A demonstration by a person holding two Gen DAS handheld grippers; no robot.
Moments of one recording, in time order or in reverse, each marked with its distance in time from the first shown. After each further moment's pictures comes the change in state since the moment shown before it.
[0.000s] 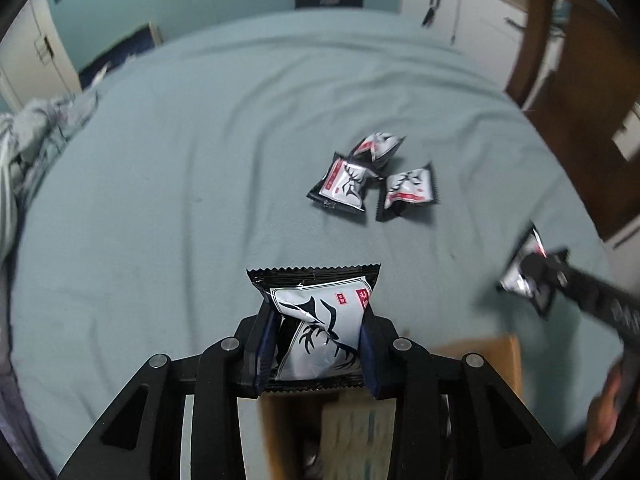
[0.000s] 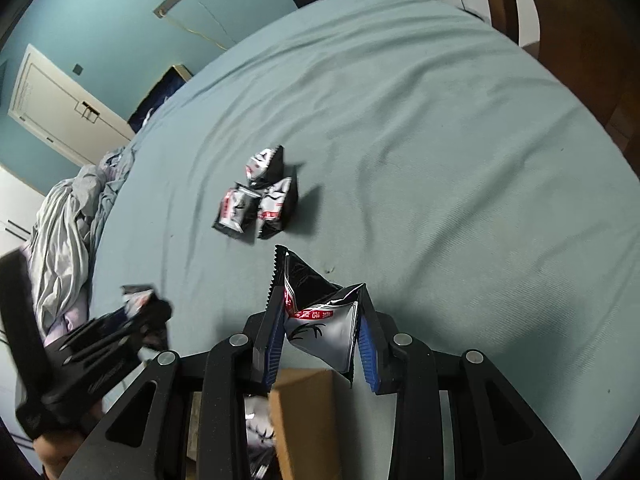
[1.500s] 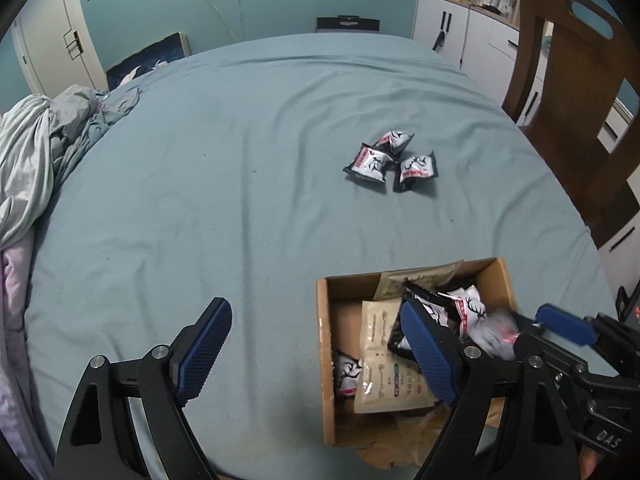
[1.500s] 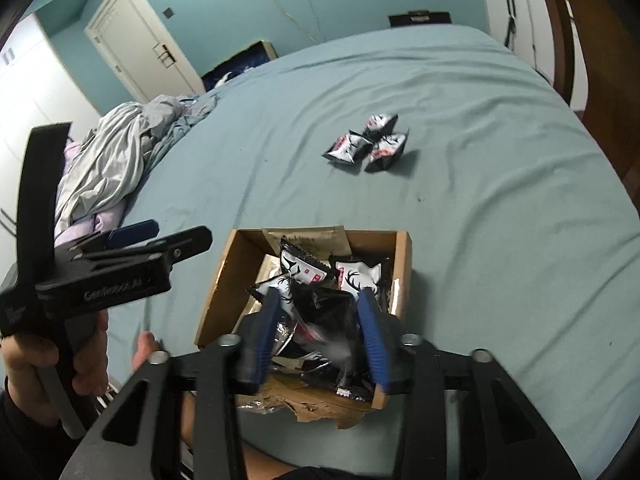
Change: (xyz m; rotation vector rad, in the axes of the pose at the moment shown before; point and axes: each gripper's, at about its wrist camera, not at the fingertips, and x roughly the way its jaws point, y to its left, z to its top) left arm -0.044 0.019 -0.051 -0.056 -0.050 0.038; right arm -0.048 0.052 -0.096 -0.239 -0.033 0.075
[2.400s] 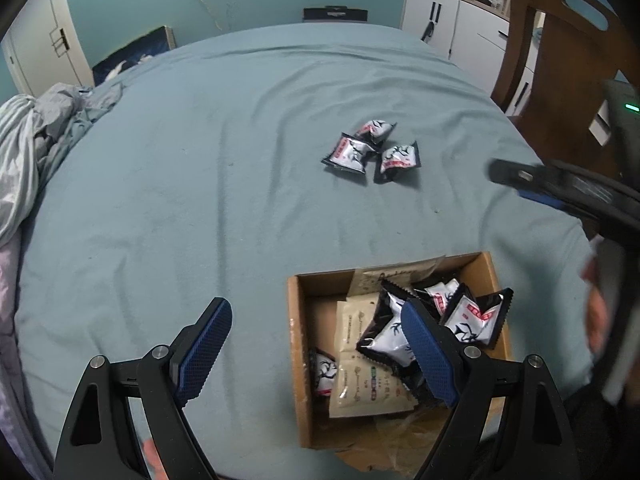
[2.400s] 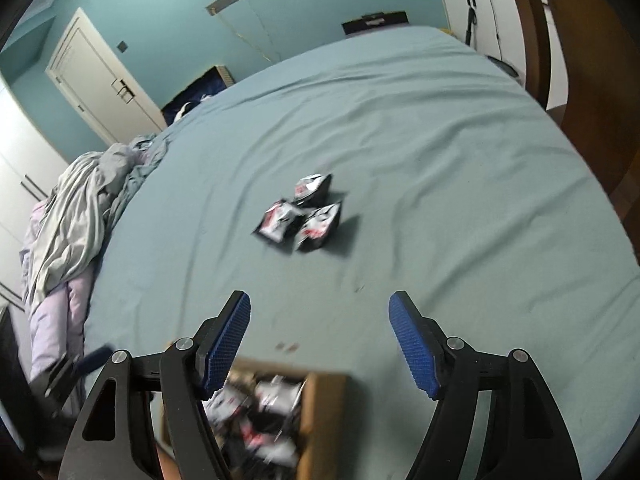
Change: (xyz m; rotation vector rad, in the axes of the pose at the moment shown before) left arm 0.010 -0.013 0.003 0.018 0.042 -0.050; right arm 0.046 -0.068 0.086 0.119 -0.005 -0.047
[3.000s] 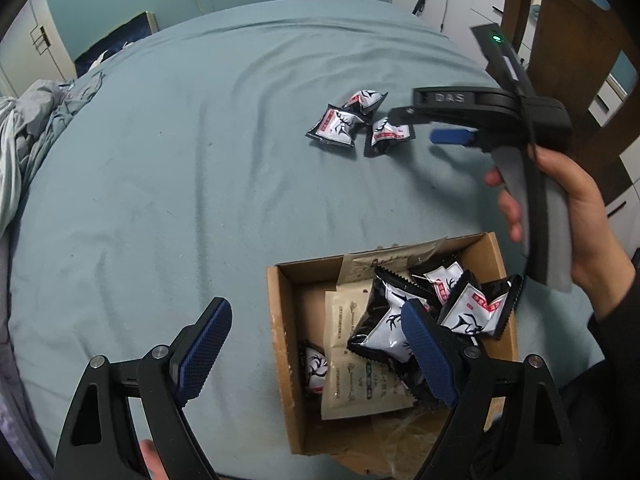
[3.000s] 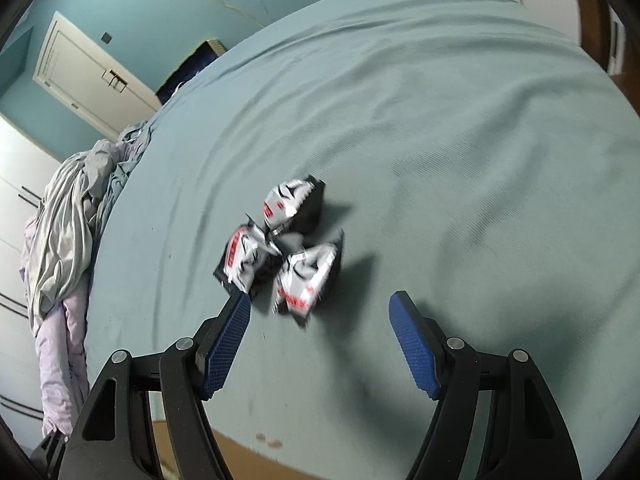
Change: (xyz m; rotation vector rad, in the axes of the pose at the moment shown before) left arm 0.023 -0.008 0.004 0.033 0.086 -0.016; right arm 0.117 -0.005 0.064 0.002 0.117 0.071
